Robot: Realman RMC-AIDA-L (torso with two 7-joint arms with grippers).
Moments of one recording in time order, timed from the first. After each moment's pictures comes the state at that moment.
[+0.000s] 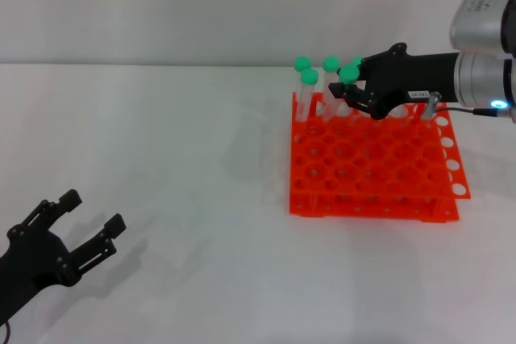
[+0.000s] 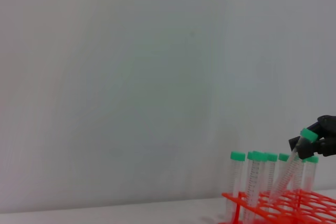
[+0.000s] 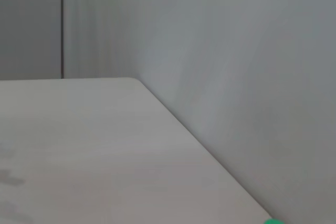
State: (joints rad) left arm -0.31 -2.08 2.84 -0.31 -0.81 1.64 -0.75; right arm 0.74 1.94 -1.42 -0.81 -1.66 -0.91 1.57
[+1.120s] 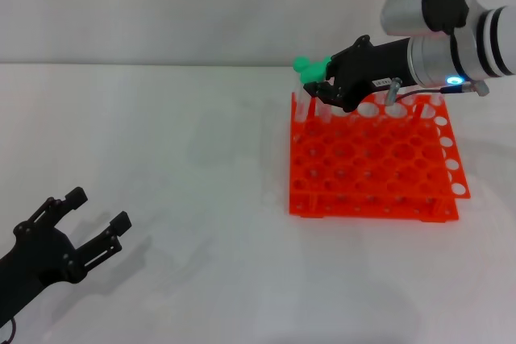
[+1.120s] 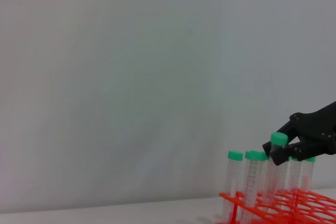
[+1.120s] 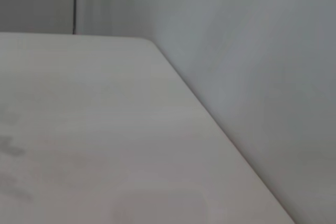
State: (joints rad) left arm -0.33 -2.08 2.84 -0.30 -0.80 1.63 -0.75; right arm 0.94 1.95 -1.42 -0.70 -1.87 -0.88 1.68
